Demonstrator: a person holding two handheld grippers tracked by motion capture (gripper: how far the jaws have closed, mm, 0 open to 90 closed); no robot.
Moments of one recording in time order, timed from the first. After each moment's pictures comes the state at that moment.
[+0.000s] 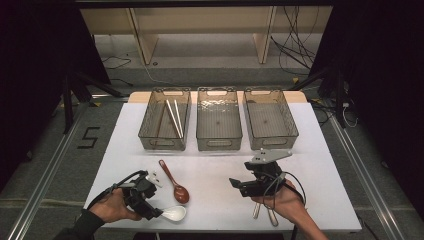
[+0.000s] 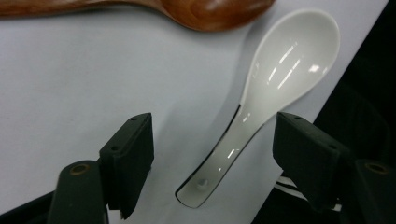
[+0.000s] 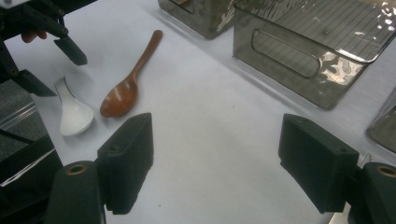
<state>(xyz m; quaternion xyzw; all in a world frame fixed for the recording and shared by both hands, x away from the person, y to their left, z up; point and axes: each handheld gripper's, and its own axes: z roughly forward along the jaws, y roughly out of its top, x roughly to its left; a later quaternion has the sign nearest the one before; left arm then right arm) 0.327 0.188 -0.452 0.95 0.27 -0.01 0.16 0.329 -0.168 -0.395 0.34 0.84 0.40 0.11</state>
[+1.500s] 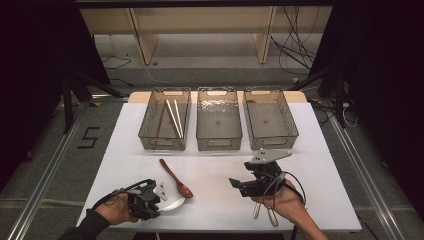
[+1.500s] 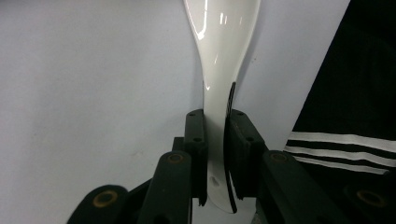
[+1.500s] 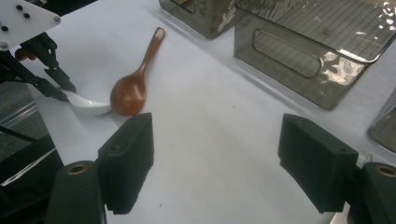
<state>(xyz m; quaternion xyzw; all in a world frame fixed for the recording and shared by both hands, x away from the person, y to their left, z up) 0.319 0.180 -0.462 0.98 0.17 0.00 0.11 0.329 -0.167 -0.395 0.34 0.84 0.41 0.11</state>
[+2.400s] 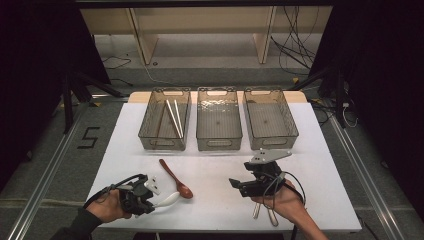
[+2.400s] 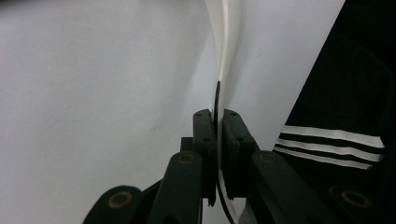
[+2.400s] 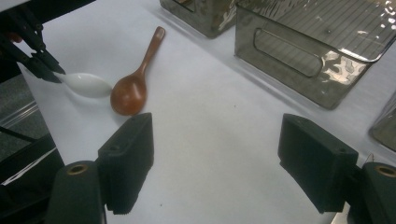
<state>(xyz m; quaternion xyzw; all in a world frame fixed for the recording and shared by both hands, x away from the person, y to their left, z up) 0.322 0.196 -0.441 0.97 0.21 0.00 0.14 0.330 -0.167 -0.395 0.34 0.84 0.40 0.11</state>
